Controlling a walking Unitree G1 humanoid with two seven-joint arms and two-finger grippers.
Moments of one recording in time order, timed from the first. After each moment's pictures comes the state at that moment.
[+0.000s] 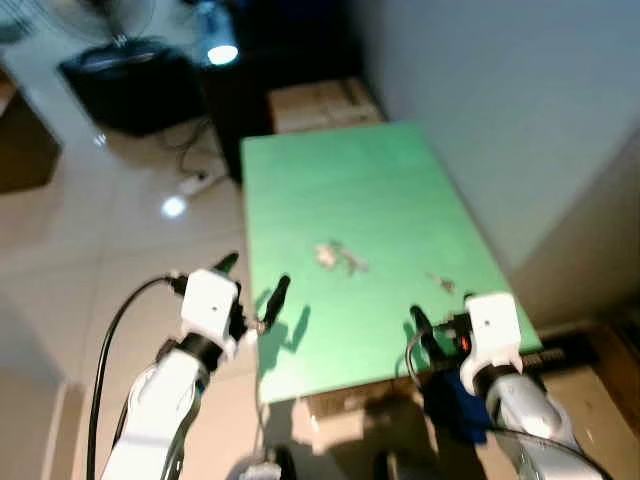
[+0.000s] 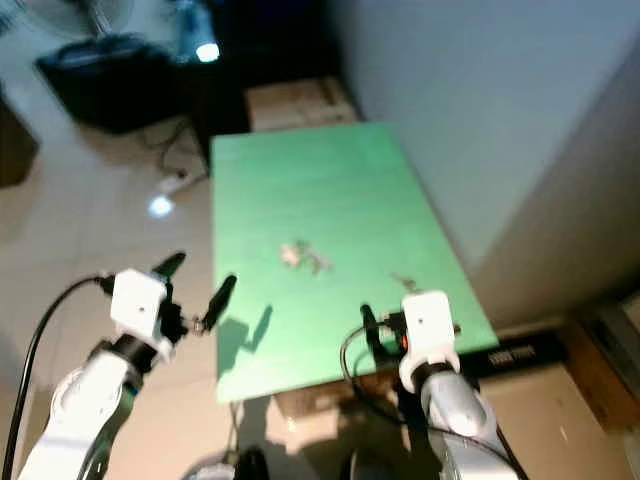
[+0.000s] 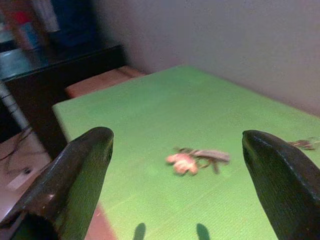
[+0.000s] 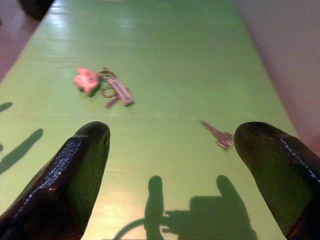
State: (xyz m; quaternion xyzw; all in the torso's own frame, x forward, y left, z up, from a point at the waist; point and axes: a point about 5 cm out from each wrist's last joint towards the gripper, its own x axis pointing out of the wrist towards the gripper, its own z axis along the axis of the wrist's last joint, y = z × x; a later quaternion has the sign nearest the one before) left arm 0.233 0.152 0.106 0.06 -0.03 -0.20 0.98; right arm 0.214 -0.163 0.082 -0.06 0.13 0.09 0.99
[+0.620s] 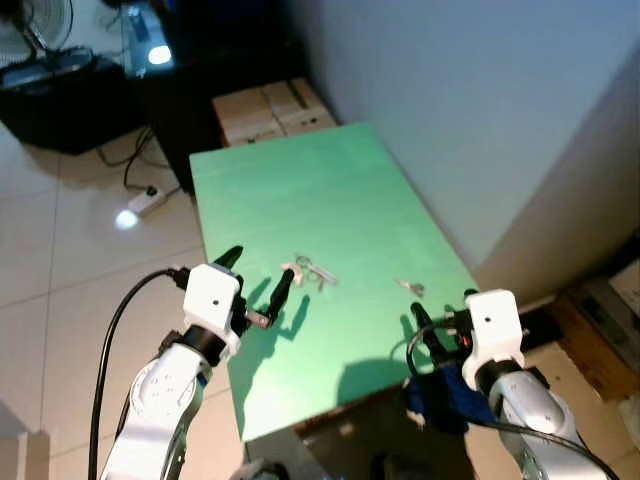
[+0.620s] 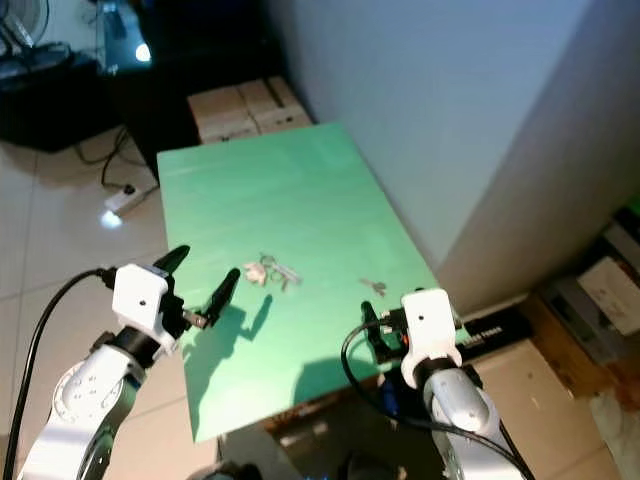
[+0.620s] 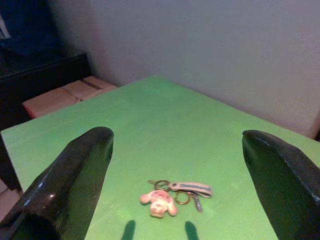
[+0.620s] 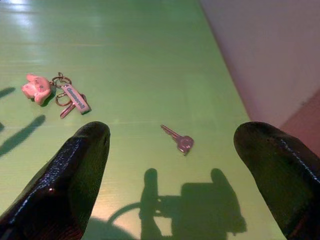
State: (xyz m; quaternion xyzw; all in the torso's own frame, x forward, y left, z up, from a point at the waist) left arm 0.237 0.150 0.112 0.06 -0.04 -0.21 0.98; right arm 0.217 -0.166 0.085 -0.07 0.13 0.10 0.98
